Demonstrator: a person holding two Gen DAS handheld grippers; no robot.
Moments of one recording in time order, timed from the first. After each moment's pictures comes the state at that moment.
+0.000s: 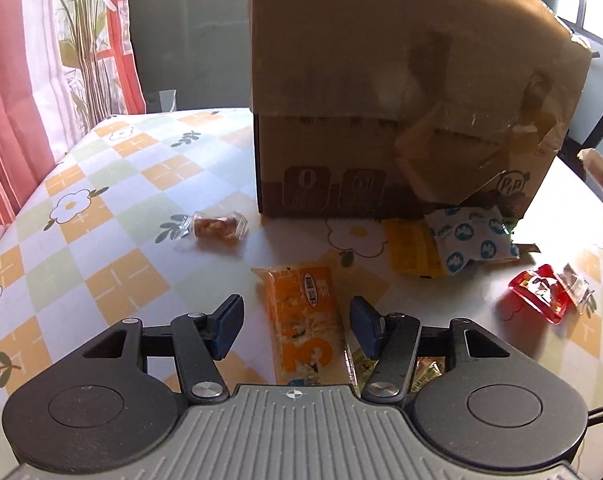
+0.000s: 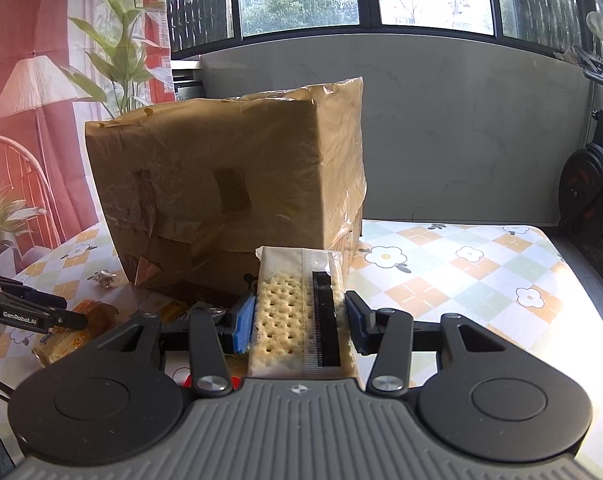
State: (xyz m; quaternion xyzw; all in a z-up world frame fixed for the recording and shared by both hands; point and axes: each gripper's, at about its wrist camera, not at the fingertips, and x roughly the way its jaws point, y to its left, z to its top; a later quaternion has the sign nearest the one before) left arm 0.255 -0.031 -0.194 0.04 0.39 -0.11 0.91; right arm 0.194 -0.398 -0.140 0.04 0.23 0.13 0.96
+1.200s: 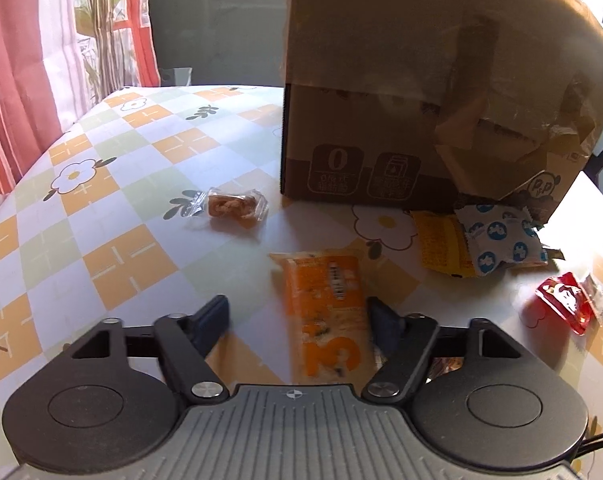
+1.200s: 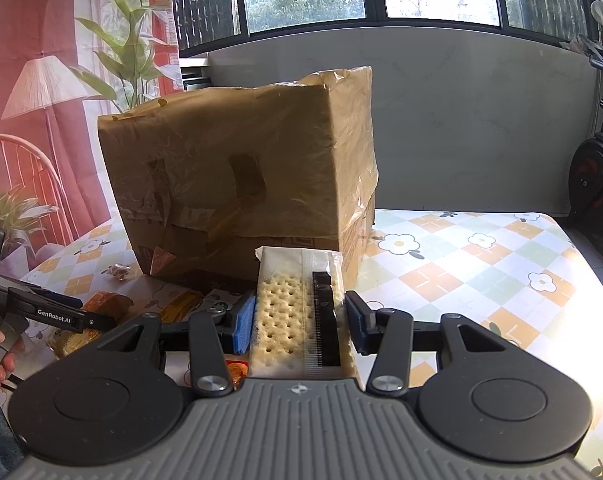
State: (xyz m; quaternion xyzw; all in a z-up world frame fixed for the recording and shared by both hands) left arm 0.270 -0.017 -0.206 0.01 0.41 -0.10 0.91; right arm 0.188 -0.399 -0.144 0.05 0.24 0.15 0.96
